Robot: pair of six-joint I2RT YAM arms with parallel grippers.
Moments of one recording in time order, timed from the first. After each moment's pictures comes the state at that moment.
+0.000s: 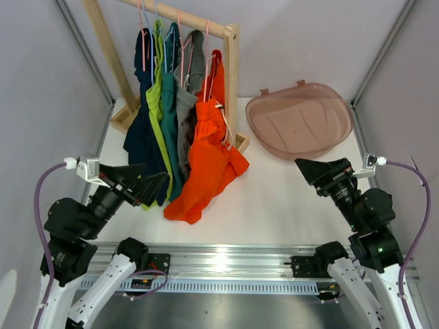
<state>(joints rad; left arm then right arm) -0.43 0.34 0.93 -0.49 0.14 -0.49 0.32 0.37 0.77 -0.34 -0.12 1.02</state>
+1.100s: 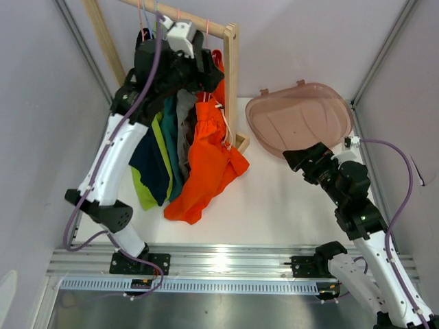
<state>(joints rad) -0.48 1.66 2.20 -0.68 0.12 -0.20 0.32 0.64 0.77 -0.31 -0.06 0.85</state>
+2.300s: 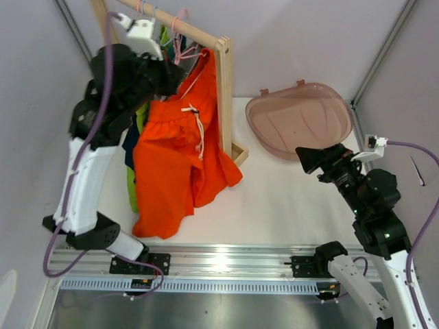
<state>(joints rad) -0.51 1.54 2.28 -0.86 -0.07 -0.18 0.32 0.55 0.95 -0.43 -0.05 0.73</state>
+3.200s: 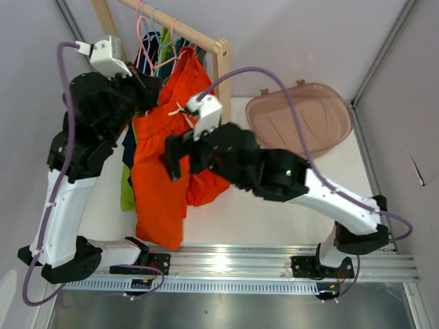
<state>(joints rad) -0.51 1.25 2.03 -0.77 -0.20 -0.36 1.29 1.62 2.15 -0.70 0.42 0.36</state>
